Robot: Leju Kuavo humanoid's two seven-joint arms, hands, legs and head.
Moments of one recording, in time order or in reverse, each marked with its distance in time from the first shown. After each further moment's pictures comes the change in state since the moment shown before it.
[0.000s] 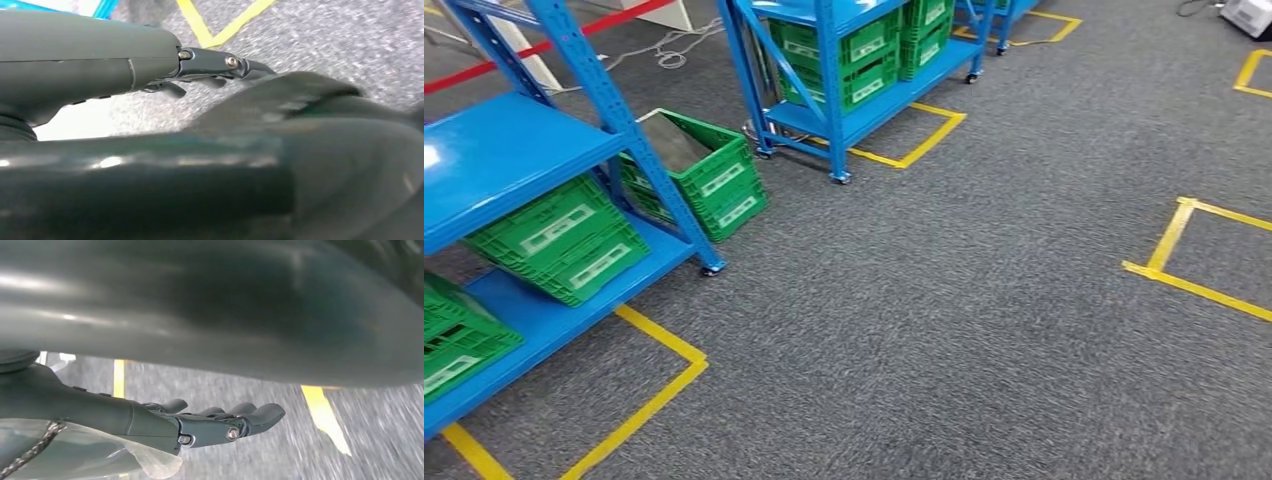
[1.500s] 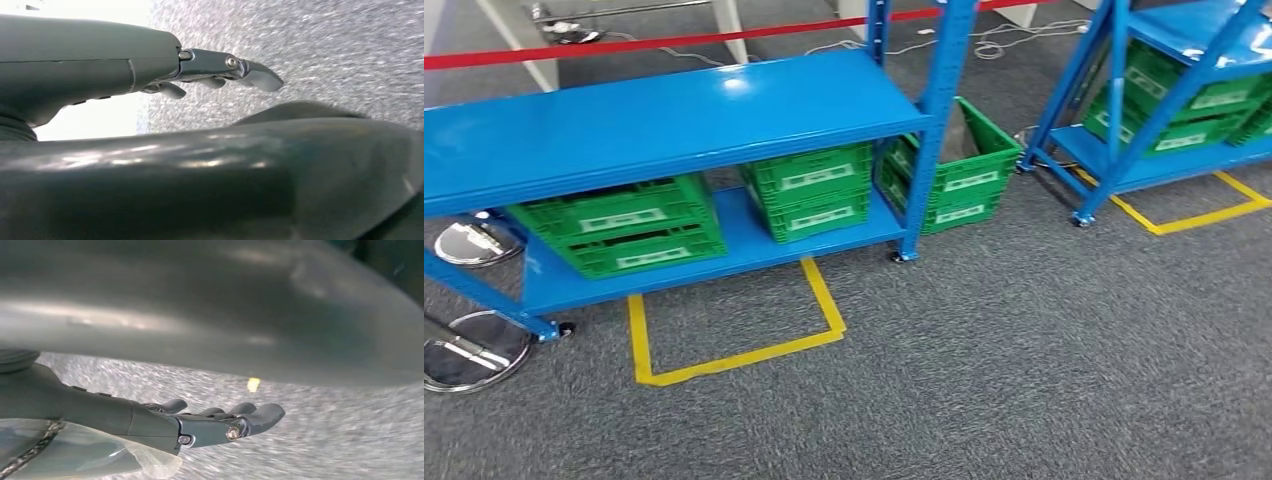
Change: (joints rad) left arm 0.007 0.011 0.008 0.000 -0.018 0.052 0.039; right arm -0.014 0.001 -0.009 -0.003 0.026 -0.034 -0.016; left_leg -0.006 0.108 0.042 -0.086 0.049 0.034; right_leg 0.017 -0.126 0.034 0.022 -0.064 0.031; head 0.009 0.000
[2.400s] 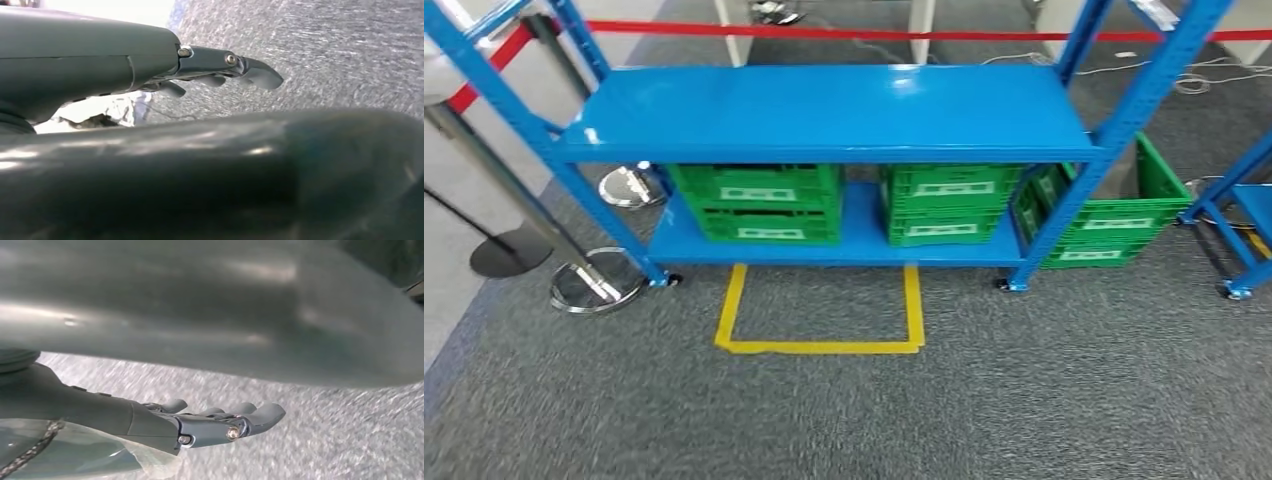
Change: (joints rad) left arm -0.006 0.002 0.010 0.000 -0.009 0.038 -0.006; right arm 0.008 -0.002 0.052 -0.001 0.146 -0.077 0.048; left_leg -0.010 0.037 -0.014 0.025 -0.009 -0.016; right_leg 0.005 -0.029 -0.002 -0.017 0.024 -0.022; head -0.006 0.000
